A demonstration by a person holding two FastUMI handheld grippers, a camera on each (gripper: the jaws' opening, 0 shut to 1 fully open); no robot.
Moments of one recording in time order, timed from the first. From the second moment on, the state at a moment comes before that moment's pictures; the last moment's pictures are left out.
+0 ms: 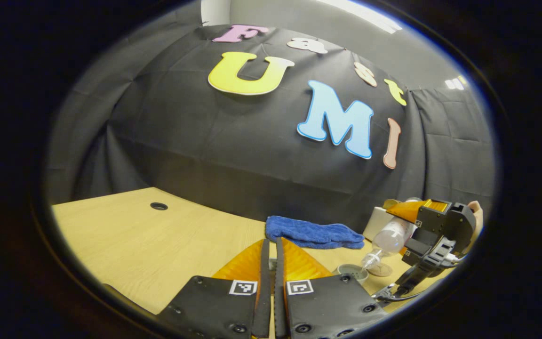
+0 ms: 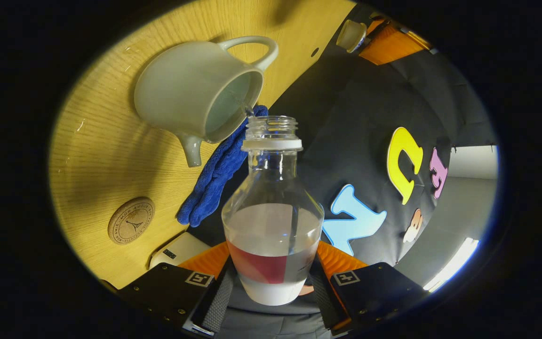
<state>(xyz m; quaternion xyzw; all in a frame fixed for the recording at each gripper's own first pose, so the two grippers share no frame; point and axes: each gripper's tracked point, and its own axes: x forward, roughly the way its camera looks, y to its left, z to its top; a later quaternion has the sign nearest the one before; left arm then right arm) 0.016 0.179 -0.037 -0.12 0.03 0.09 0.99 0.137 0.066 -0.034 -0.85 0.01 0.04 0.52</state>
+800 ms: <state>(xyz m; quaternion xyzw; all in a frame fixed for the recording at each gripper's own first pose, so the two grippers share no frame) 0.016 0.179 -0.040 -0.12 0.04 0.09 0.99 0.144 0.073 -0.020 -0.87 -0.03 0.02 0.49</state>
